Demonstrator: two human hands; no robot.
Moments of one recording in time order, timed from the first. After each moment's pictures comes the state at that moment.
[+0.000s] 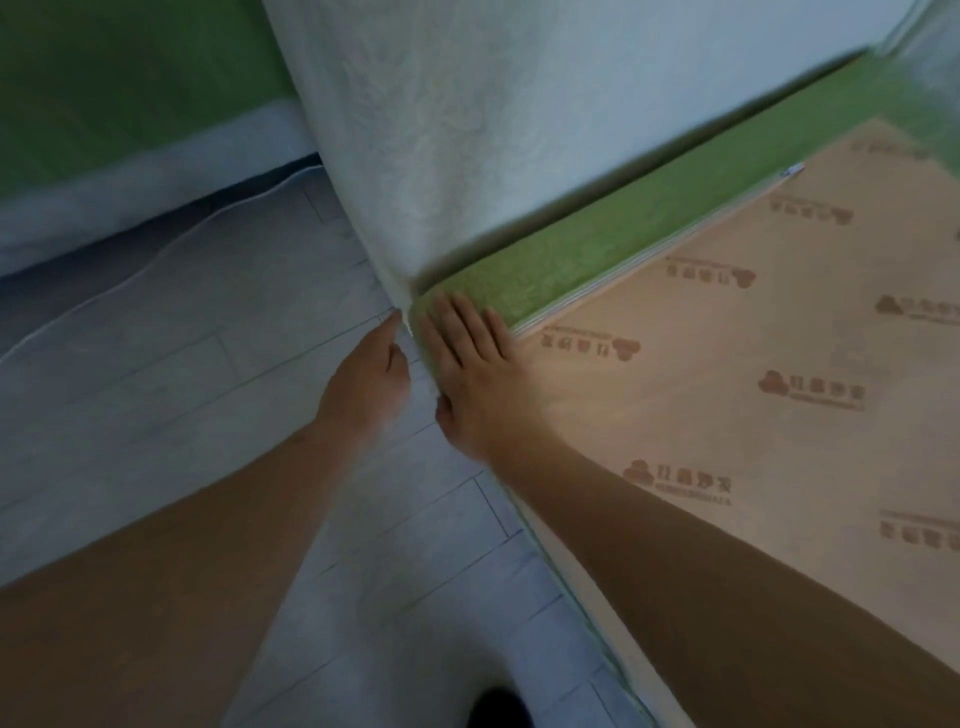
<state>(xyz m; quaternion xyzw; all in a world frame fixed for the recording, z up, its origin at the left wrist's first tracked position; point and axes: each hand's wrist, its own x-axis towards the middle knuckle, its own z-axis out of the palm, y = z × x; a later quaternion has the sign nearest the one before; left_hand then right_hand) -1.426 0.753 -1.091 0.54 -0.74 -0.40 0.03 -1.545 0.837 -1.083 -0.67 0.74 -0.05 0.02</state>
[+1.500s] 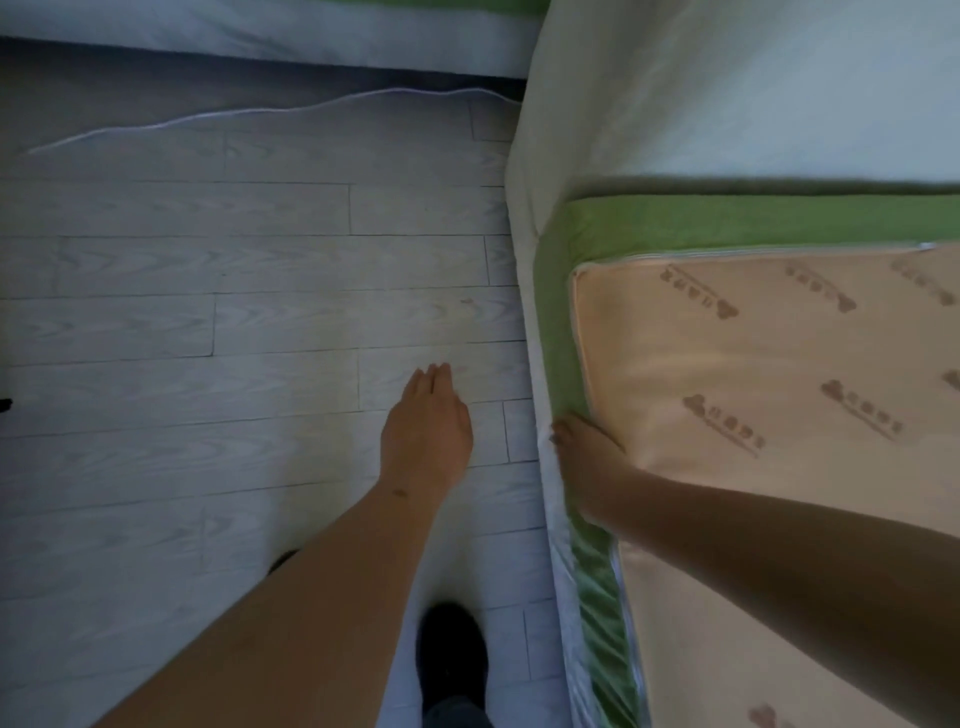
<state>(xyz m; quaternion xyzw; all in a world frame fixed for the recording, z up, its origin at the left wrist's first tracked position) -1.334 0.973 -1.083 0.67 -0.67 -0.33 0.01 -1.505 0.995 -1.080 -0.87 0.34 0.34 -0.10</state>
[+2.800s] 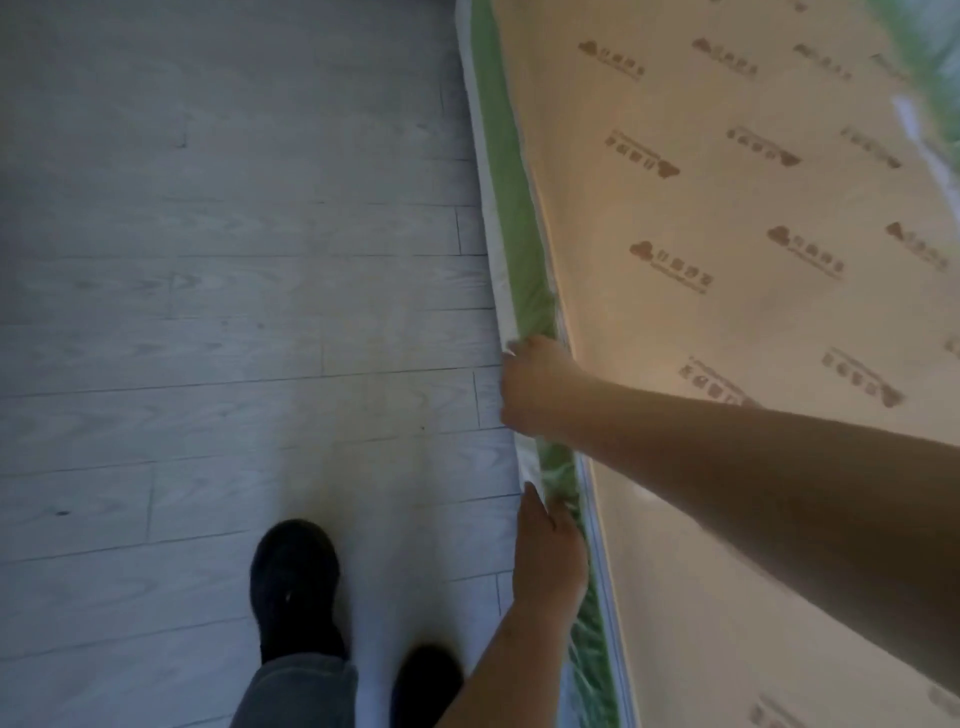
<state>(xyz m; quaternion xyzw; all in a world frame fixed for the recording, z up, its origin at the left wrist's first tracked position) -1.463 1.534 -1.122 0.65 -0.31 -0.67 0.15 -1.507 1.373 -1.077 -0.83 0.37 0.41 -0.06</state>
